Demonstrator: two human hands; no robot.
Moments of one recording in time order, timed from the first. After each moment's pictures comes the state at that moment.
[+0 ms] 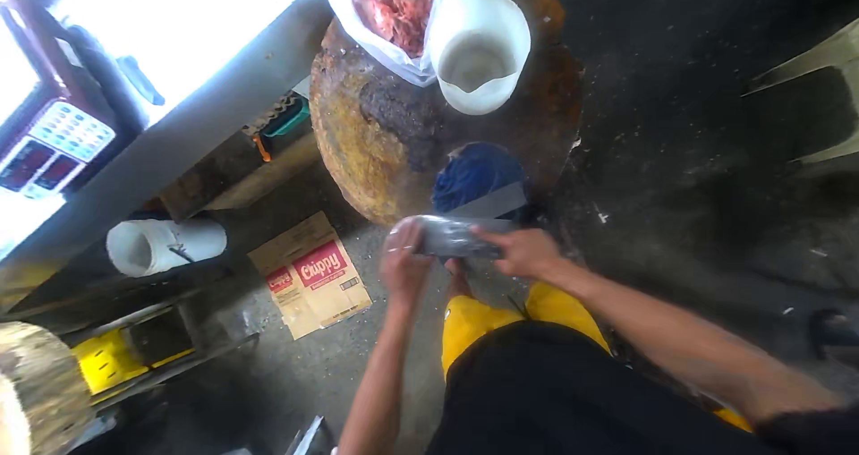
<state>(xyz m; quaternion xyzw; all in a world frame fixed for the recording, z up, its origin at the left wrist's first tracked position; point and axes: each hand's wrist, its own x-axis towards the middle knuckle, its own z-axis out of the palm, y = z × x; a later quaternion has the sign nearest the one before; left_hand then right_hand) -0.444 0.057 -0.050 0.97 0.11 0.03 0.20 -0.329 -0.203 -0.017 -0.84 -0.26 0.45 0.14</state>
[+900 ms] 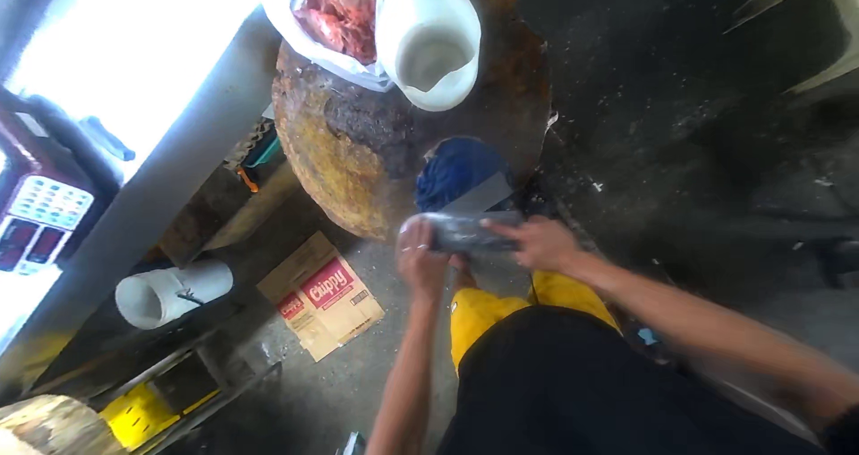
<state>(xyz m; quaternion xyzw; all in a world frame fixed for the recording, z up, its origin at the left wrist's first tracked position) -0.421 0.014 -0.043 0.96 0.08 0.08 0.25 -0.347 -0.253 -0.014 -0.87 -0.23 0.37 0.21</state>
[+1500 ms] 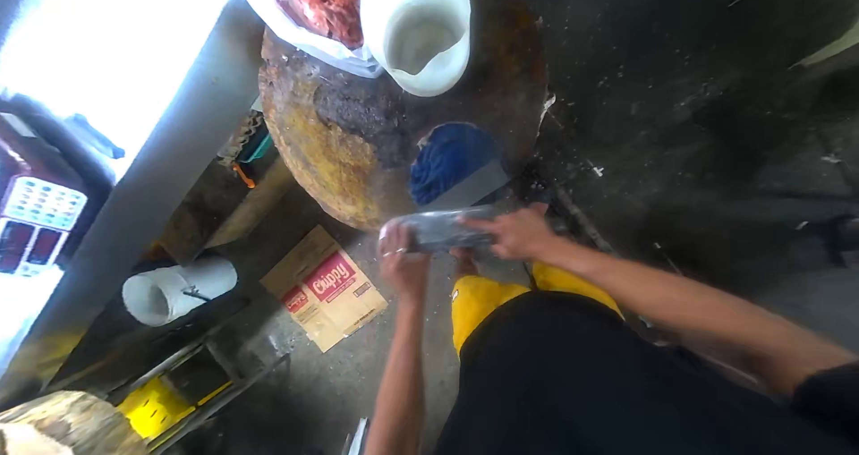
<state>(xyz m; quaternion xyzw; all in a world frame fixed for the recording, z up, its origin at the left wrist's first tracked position) -0.444 0.042 -0.039 0.96 0.12 0.06 0.23 -0.342 -0.215 -0.010 -0.84 -0.27 0.42 0.21</state>
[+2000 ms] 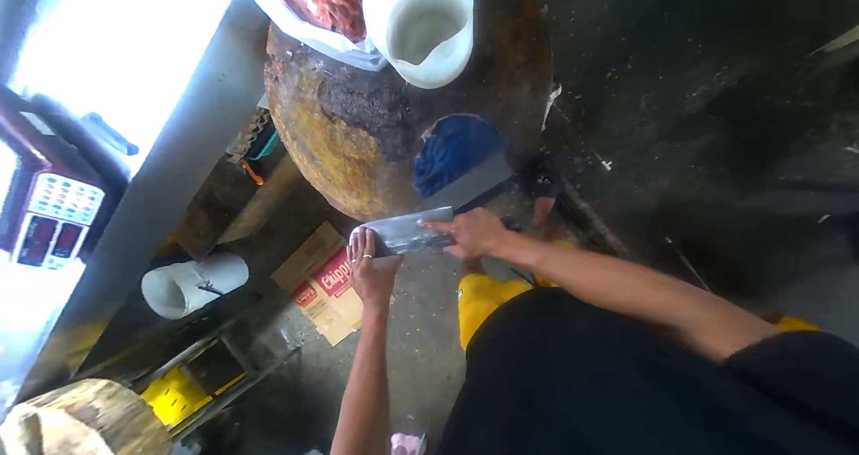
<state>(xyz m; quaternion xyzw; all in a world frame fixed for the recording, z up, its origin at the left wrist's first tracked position) -0.472 0.130 -0.036 0.97 0.14 0.00 0.20 -0.353 -0.128 -0.037 -0.82 -0.33 0.40 0.24</state>
